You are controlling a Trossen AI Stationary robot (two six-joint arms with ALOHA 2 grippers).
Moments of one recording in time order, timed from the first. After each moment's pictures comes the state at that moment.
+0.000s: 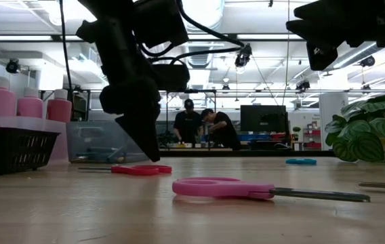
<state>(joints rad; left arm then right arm) -0.15 1.86 1.11 -0.48 -0.15 -0.26 0.43 1.08 0.22 0.86 0.38 0.22</state>
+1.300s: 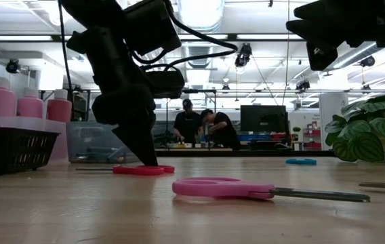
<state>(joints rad) -0.16 1.87 1.02 -0.34 -0.13 -0.30 0.43 1.08 0.22 0.86 0.38 0.22</state>
